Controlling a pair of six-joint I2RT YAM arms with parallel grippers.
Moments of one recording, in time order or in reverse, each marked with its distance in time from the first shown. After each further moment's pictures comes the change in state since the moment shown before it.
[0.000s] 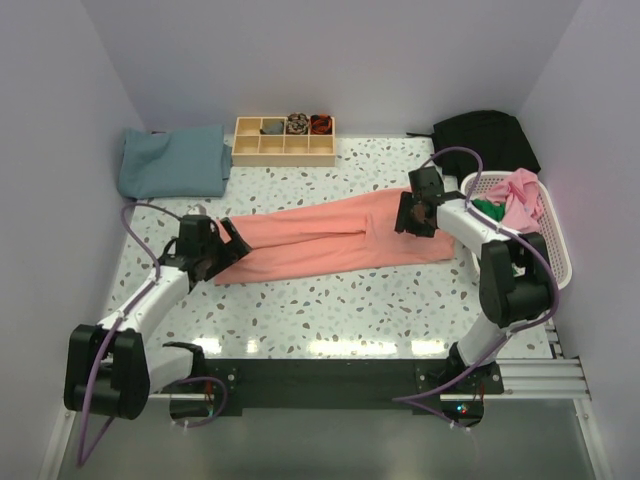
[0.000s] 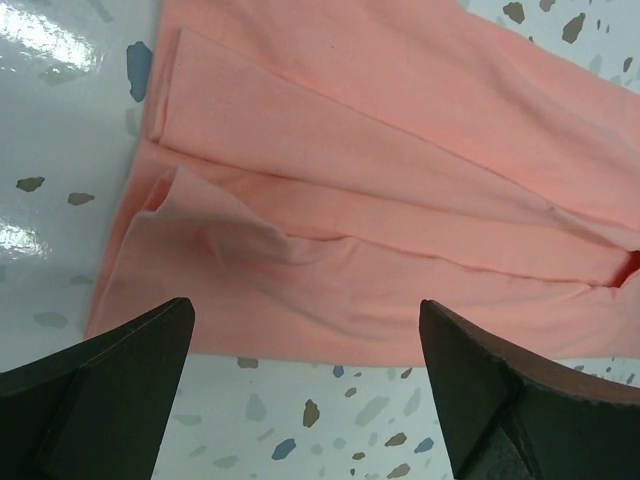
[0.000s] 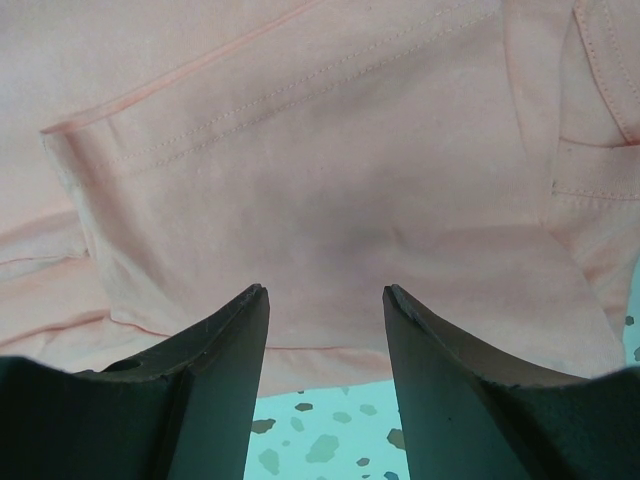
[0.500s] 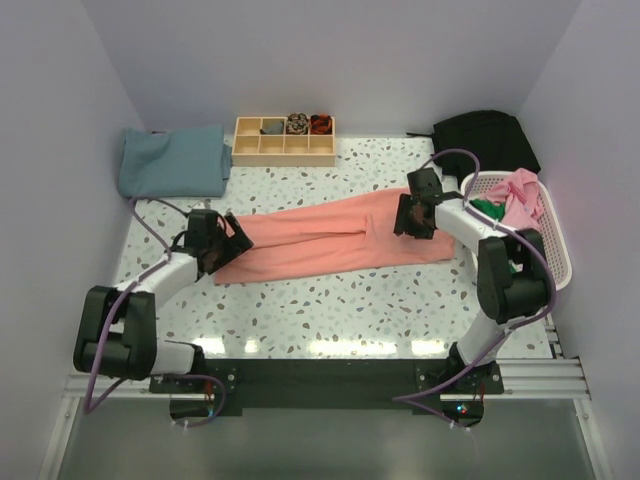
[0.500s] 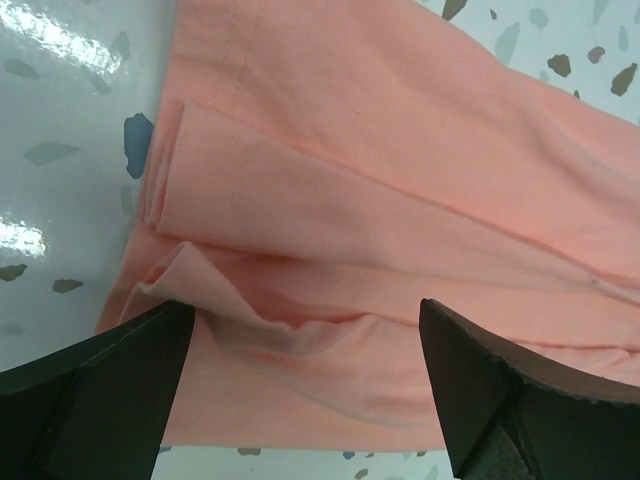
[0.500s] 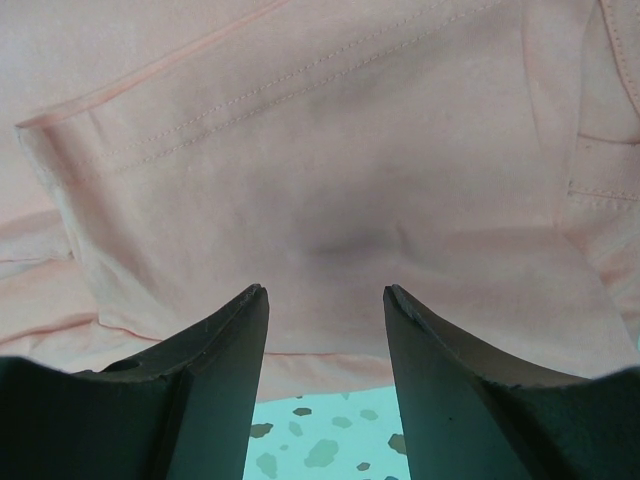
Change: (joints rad) left arm -0.004 0.180 0.011 0.154 -0.053 0.000; right arm 0.000 0.024 0.000 -0.002 -0.008 0.000
